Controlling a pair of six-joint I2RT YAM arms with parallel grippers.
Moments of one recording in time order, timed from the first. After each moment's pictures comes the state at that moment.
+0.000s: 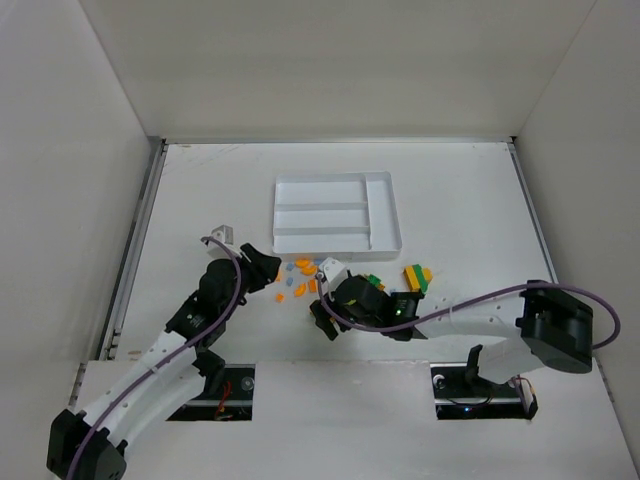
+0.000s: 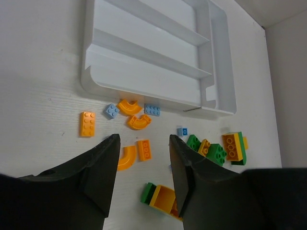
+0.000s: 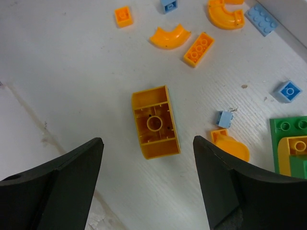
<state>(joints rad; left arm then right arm) -0.54 0.62 0.34 -0.08 -0.19 -0.82 1.21 1.40 0.72 0.02 0.22 0.31</state>
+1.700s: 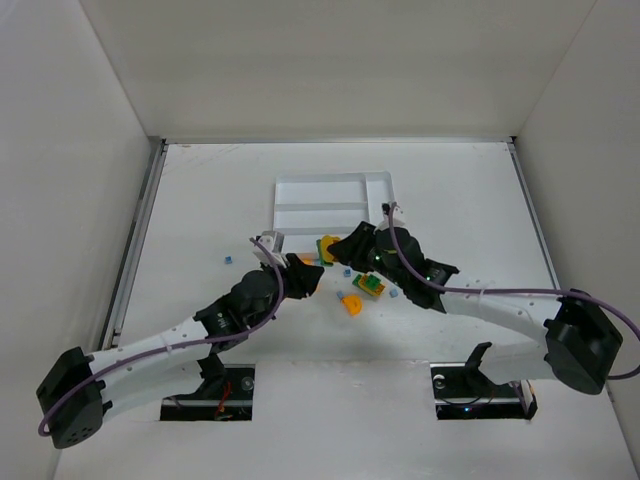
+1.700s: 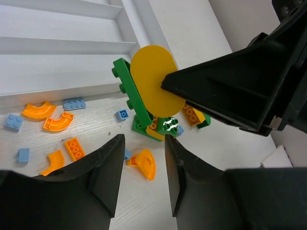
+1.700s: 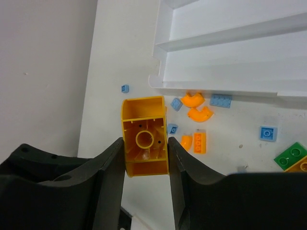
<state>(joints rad) -0.95 0.82 0.36 0.23 -0.33 -0.70 0.87 1.28 0.73 0.20 0.20 0.97</state>
